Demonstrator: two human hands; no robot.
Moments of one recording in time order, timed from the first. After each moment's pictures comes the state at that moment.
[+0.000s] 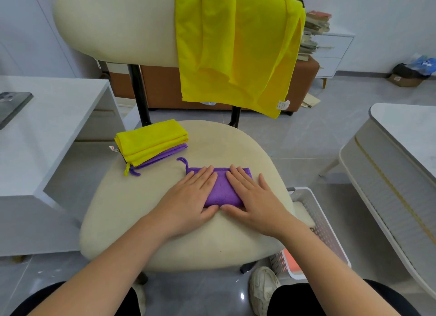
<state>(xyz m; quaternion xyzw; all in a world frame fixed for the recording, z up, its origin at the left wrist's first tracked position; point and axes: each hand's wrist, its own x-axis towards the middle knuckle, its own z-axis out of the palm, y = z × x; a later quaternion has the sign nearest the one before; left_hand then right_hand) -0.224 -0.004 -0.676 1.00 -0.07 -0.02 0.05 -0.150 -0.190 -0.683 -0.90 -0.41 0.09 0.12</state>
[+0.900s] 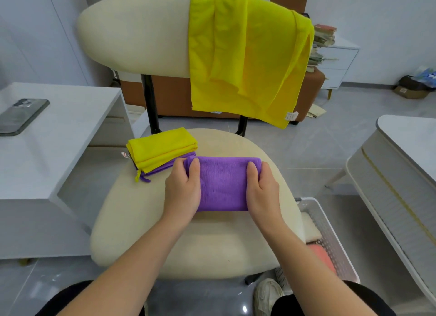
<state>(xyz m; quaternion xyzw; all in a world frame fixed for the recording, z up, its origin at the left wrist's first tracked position) -0.210 -0.008 -0.653 0.77 0.26 0.29 0.50 -0.158 -0.144 -0.654 -0.83 -0.10 -0.03 0.55</state>
